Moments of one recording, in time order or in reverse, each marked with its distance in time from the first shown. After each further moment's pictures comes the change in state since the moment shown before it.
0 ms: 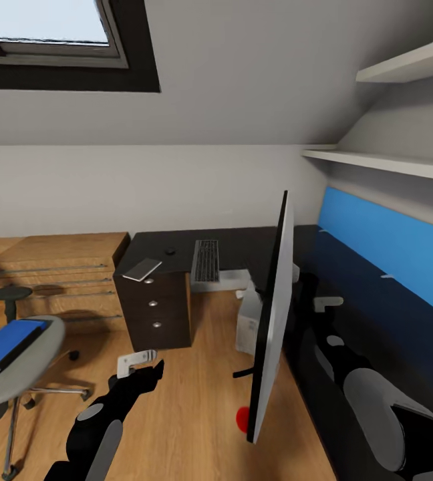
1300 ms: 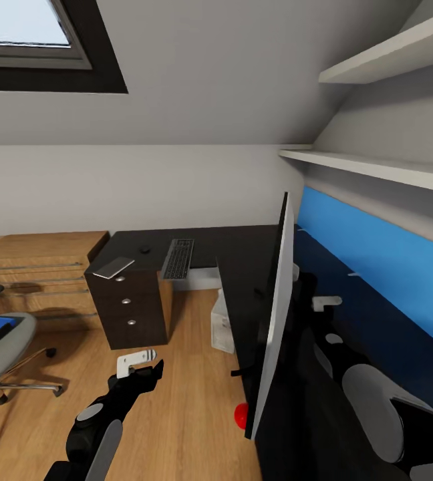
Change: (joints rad) left arm 0.000 0.000 0.001 0.000 -0.001 0.000 0.002; right arm -0.027 0.000 -0.015 0.045 0.001 0.001 0.000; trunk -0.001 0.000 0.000
